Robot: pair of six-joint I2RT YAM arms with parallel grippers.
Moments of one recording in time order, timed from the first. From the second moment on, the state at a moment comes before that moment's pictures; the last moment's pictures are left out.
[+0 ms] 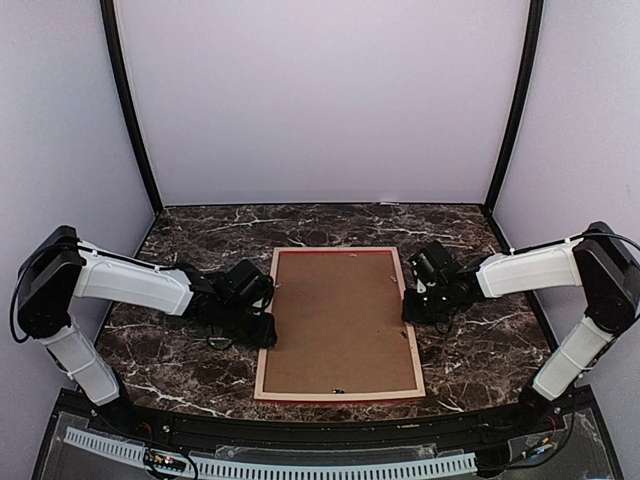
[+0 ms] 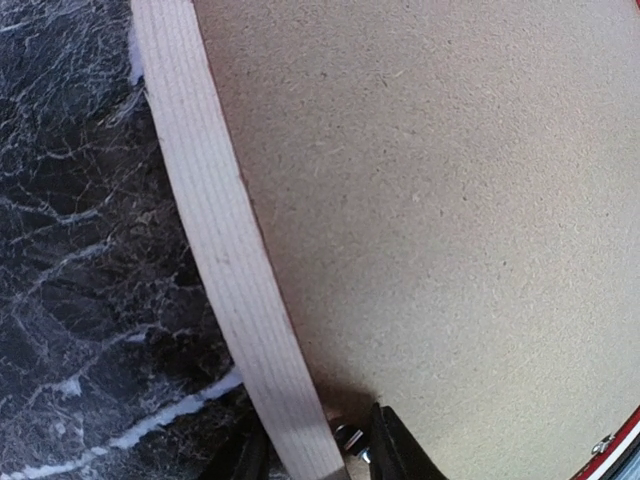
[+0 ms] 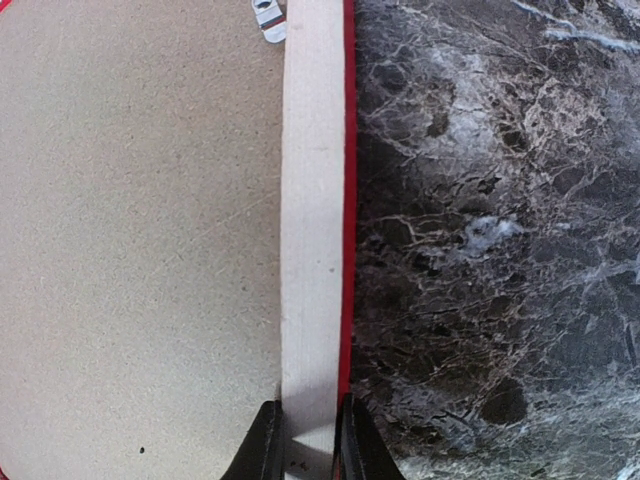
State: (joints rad) left arm -0.87 1.64 0.86 -0.35 -0.01 -0.62; right arm 0.67 1.60 0.80 -0.30 0.02 0.67
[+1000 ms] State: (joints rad) left arm -0.87 1.58 0.77 -0.28 -0.01 -0.73; right arm 0.67 1.60 0.78 -0.24 0.01 0.66
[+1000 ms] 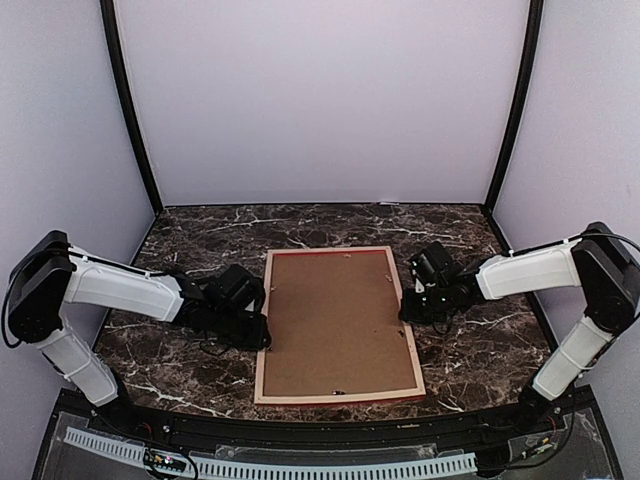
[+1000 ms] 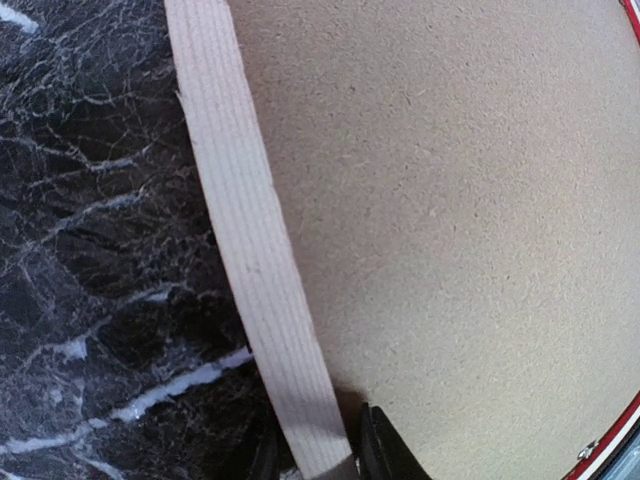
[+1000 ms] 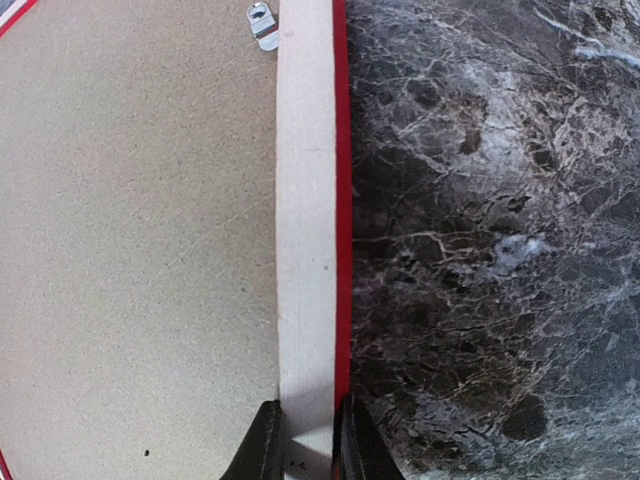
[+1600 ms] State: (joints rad) left arm -0.70 1.56 0.86 -0.36 0.11 -0.59; right arm 0.67 1.60 0.78 -0.23 -0.01 0.66
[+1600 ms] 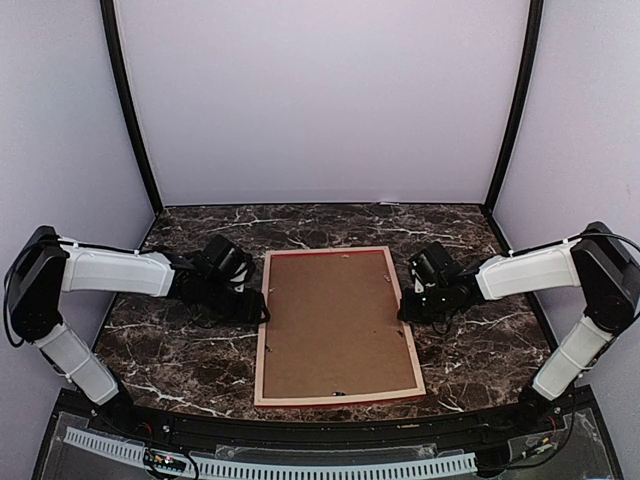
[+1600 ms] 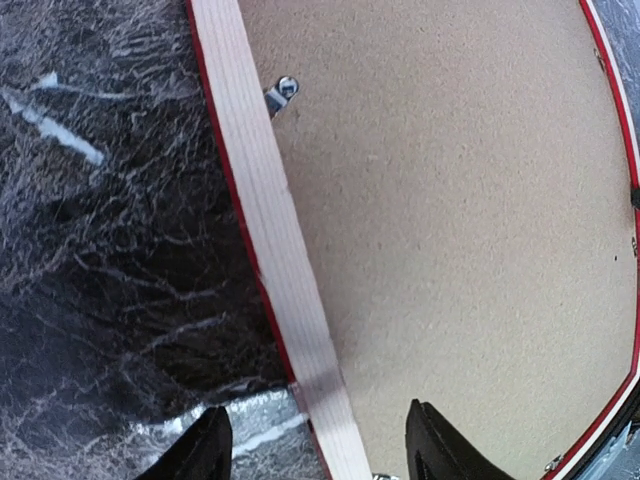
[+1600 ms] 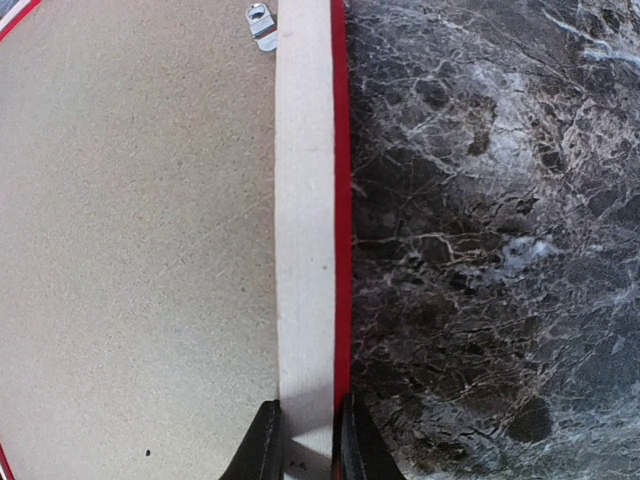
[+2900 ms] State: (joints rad) left arm -0.70 1.72 0.95 -0.34 -0.01 -0.57; right arm 0.78 1.47 0.82 -0.49 -0.07 0.65
